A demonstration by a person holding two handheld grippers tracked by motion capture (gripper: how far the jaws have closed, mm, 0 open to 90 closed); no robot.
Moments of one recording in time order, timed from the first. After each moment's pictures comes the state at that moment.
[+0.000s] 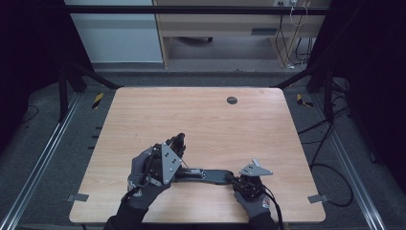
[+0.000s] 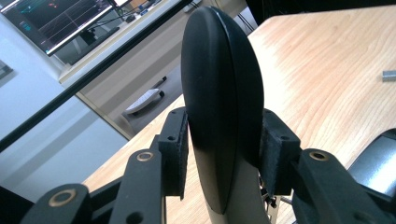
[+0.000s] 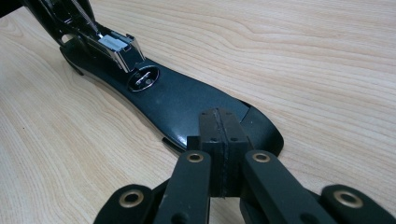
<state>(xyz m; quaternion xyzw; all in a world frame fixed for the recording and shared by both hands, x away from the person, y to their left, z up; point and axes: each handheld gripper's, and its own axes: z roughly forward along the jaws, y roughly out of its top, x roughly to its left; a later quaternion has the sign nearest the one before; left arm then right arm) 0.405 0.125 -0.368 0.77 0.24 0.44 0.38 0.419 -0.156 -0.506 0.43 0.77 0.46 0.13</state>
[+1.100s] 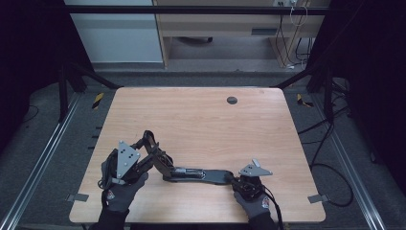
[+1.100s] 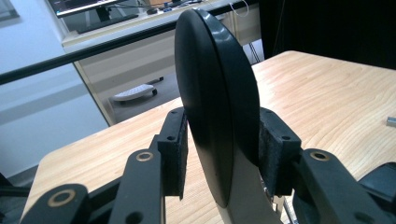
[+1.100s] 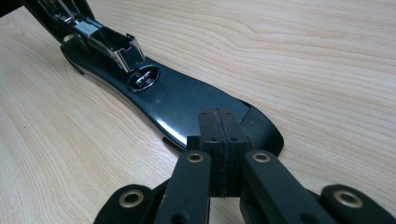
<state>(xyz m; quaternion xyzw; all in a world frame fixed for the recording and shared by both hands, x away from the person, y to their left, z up) 0.406 0.203 -0.375 0.70 0.35 0.39 0.48 0.419 -0.156 -0.506 0.43 0.77 0.46 0.13</state>
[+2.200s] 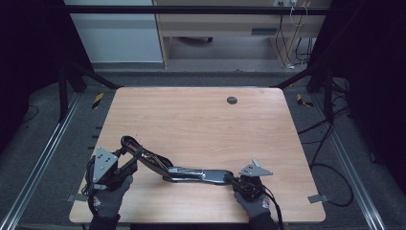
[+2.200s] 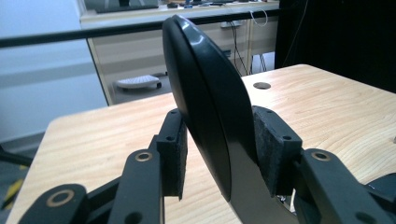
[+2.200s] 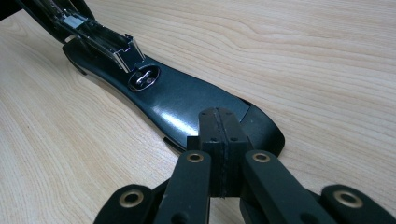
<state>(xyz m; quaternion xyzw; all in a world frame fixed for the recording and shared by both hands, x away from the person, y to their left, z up) 0.400 0.248 -0.394 0.66 0.41 0.35 0.52 0.419 -0.156 -0.506 0.43 0.77 0.46 0.13</state>
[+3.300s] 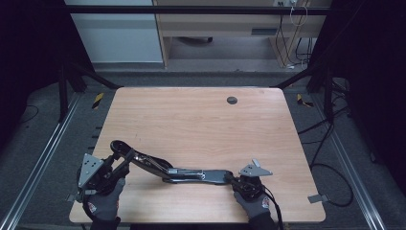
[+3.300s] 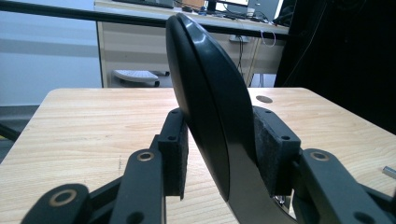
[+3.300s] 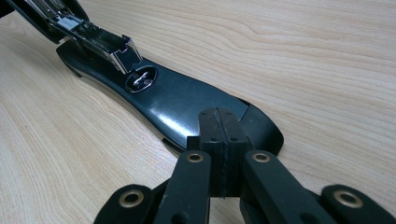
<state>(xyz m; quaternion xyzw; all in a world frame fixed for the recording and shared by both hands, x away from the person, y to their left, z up) 0.393 0.266 -0.413 0.60 0.47 0.32 0.56 0.419 -0.155 -0.506 0.43 0.77 0.46 0.13</state>
